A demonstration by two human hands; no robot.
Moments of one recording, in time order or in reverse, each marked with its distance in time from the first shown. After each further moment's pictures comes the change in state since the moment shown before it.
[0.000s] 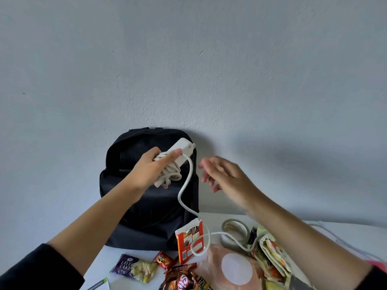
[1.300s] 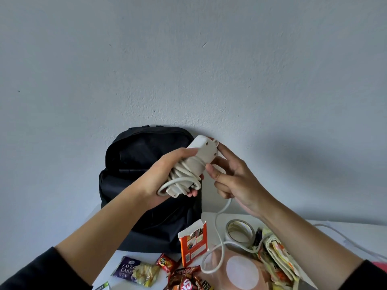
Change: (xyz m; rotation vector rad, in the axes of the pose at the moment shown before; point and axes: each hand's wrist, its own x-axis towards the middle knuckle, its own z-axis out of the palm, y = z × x) left_hand -0.017 0.026 0.026 -0.348 -0.367 -0.183; right_hand 0.021 0.020 -0.004 0.348 -0.096 -0.071
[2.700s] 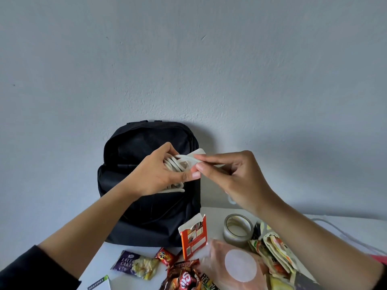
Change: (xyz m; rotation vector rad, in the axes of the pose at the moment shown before) left_hand 0.006 -0.013 -0.030 0.714 0.233 0.207; right_hand -0.023 -0.019 0.014 -0.429 0.132 -0.224
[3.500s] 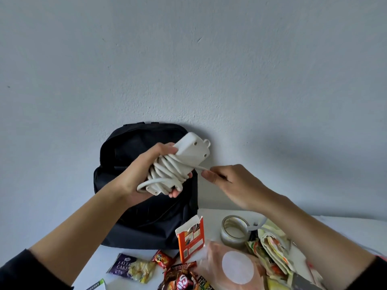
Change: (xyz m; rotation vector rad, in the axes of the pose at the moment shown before) left_hand -0.010 0.018 -0.009 -0.756 -0.330 -0.085; right_hand 0.012 0.035 -0.017 -0.567 -0.261 0.210
